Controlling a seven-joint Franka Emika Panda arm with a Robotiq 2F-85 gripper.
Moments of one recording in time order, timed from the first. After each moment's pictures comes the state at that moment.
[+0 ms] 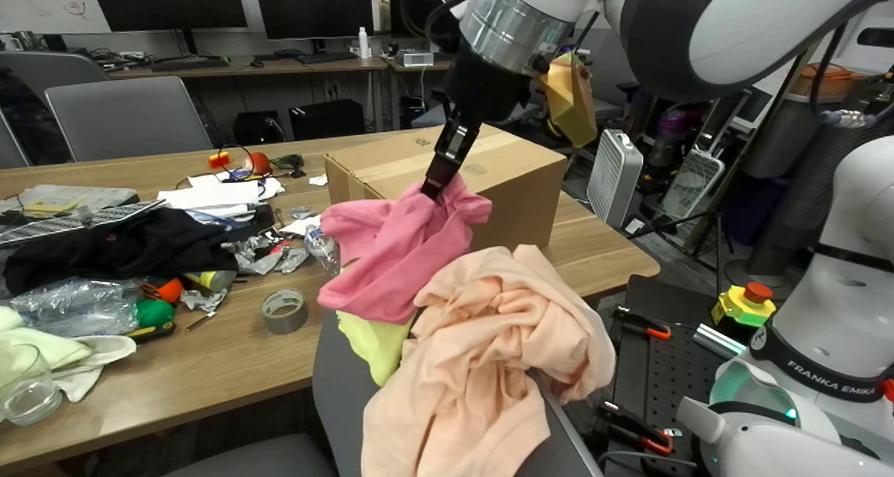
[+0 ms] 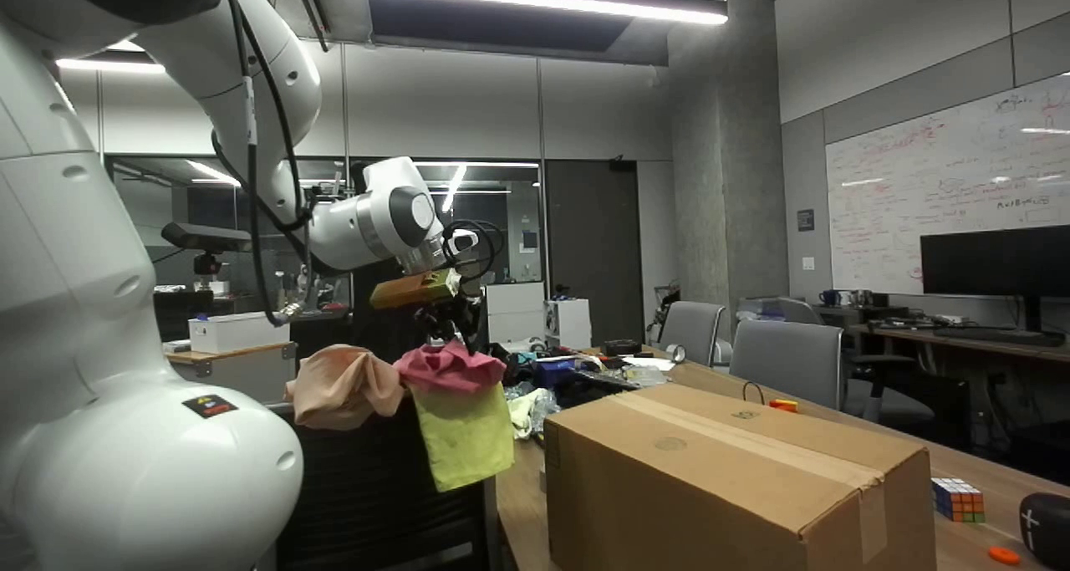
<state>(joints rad) 0.11 -0.38 0.27 -2.49 -0.19 2.54 0.18</state>
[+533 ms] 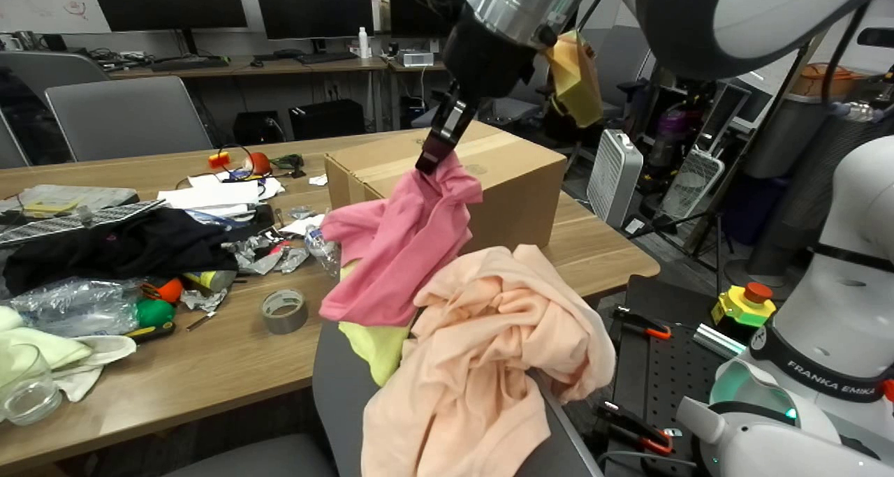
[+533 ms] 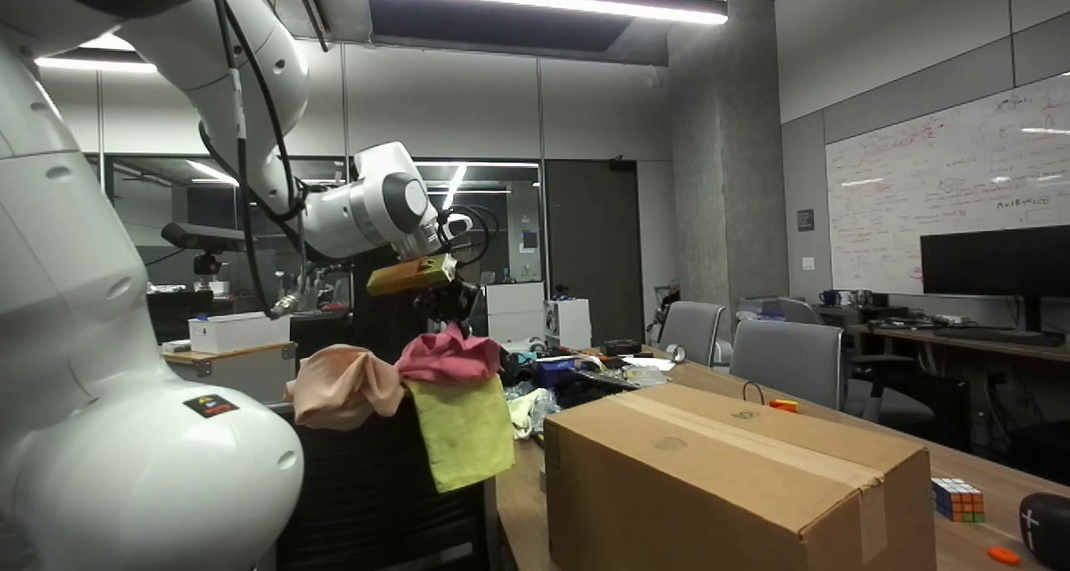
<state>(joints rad) 0.11 -0.41 0.27 -2.47 -0.19 2.54 0.18</state>
